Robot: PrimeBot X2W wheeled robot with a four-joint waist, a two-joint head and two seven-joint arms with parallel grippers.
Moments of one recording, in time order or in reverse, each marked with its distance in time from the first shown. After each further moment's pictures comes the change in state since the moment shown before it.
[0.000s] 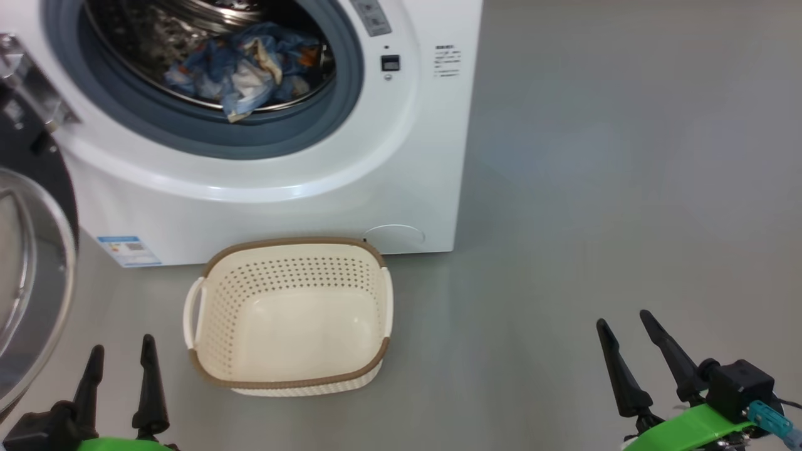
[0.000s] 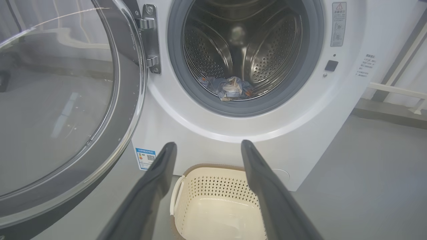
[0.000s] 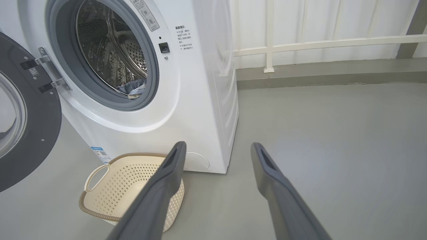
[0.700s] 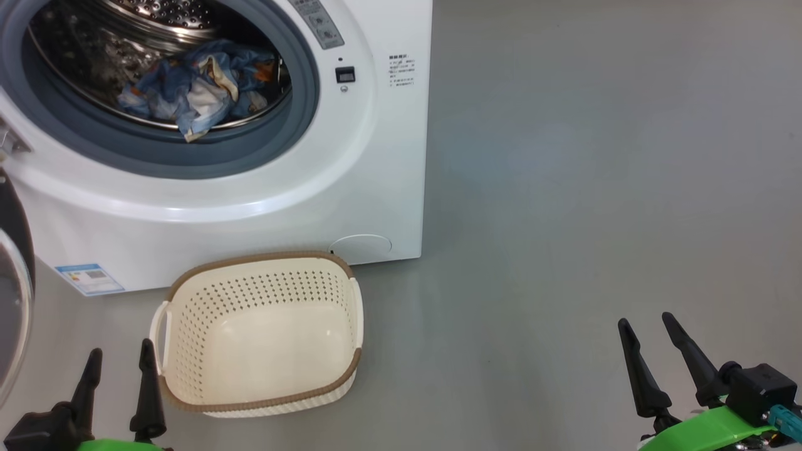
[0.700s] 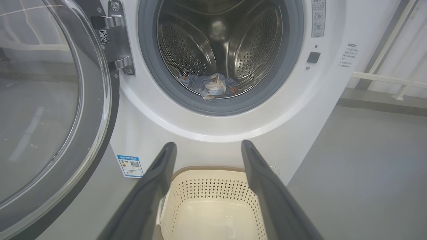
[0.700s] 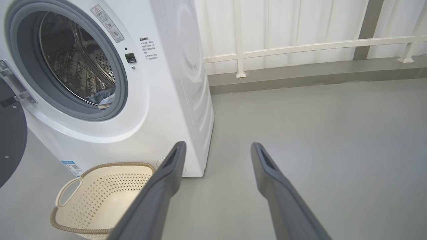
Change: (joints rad) left arm 0.000 0.025 -0.007 0.021 0.009 0.000 0.000; right arm 0.005 0.005 -0.052 0.004 0.000 0.000 0.000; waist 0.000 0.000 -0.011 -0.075
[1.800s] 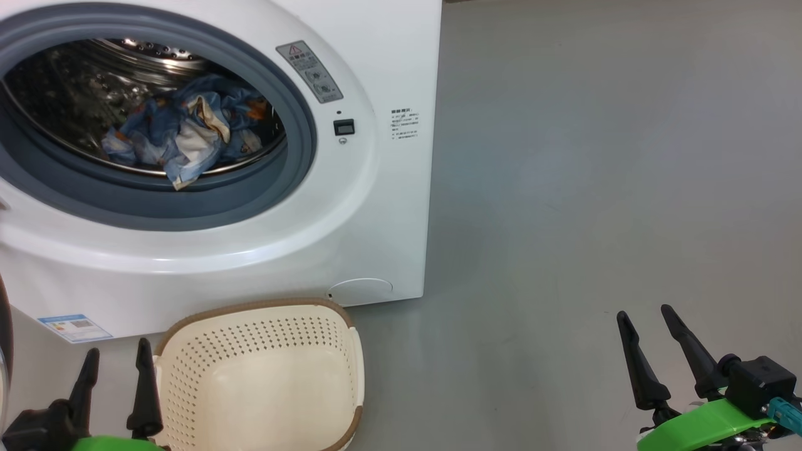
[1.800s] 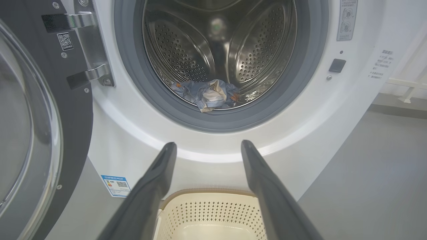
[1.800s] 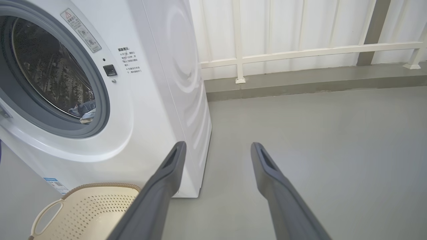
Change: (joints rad) left arm -0.019 0.007 0.001 0.030 -0.008 0.000 0.000; right arm -0.016 -0.005 0.005 0.003 0.000 0.000 0.000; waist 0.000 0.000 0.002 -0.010
